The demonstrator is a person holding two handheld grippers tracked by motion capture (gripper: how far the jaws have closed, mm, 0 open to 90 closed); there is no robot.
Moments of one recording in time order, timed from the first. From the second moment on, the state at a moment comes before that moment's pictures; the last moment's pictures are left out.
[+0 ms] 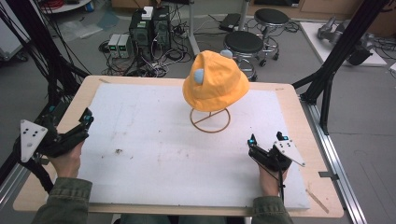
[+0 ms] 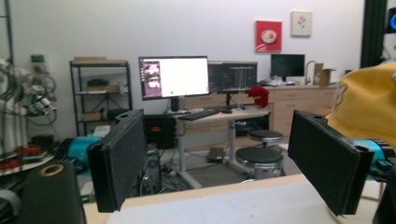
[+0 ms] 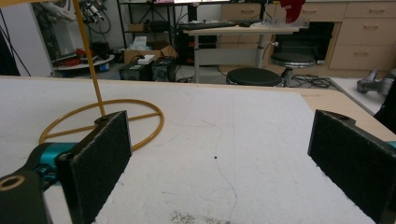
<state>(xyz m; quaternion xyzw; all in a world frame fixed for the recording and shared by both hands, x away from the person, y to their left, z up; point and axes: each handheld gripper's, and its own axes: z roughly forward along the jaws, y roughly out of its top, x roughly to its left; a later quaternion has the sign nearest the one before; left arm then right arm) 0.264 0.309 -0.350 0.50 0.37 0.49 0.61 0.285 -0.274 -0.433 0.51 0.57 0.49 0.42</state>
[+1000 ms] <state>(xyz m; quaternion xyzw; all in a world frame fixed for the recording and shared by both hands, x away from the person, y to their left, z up) 0.255 0.339 -0.426 0.50 0.48 0.48 0.53 0.280 -0.268 -0.433 0.50 0.56 0.50 0.43</state>
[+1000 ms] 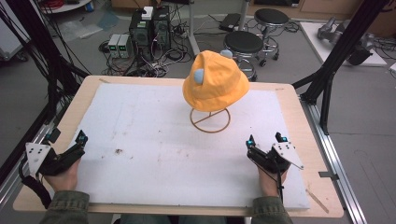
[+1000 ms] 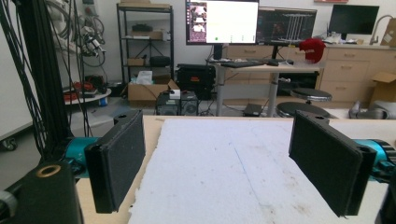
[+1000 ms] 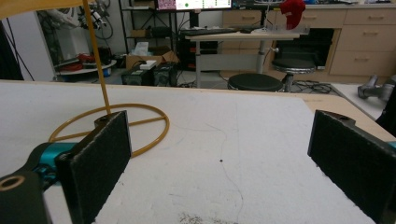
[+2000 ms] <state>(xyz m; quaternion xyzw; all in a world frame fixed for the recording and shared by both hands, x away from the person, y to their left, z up) 0.259 0.338 -0.435 0.51 0.49 0.45 0.54 0.275 -0.266 -0.432 0.50 0.56 0.50 0.43</state>
